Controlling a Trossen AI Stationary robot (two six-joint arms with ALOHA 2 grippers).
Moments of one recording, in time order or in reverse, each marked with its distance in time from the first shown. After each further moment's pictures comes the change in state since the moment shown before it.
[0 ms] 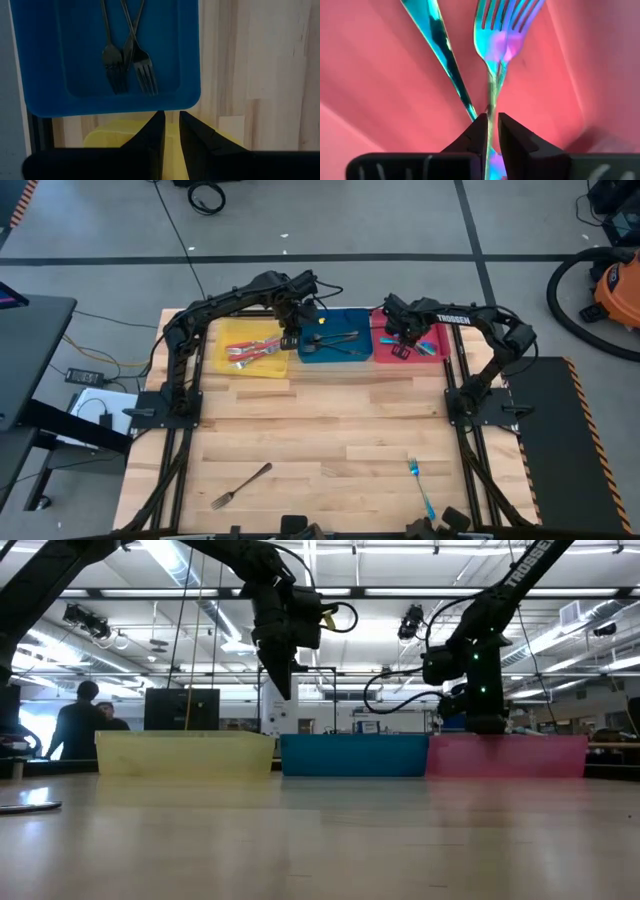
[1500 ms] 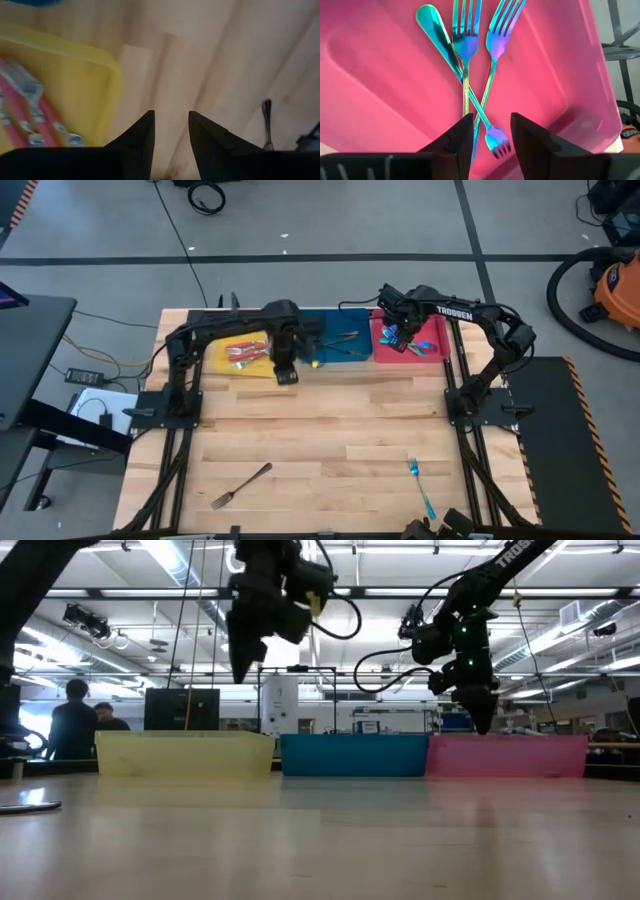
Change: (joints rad) left arm -0.239 -0.027 -0.029 -0.357 0.008 -0.454; right arm 0.043 -0.001 0.208 -0.276 -0.010 0.130
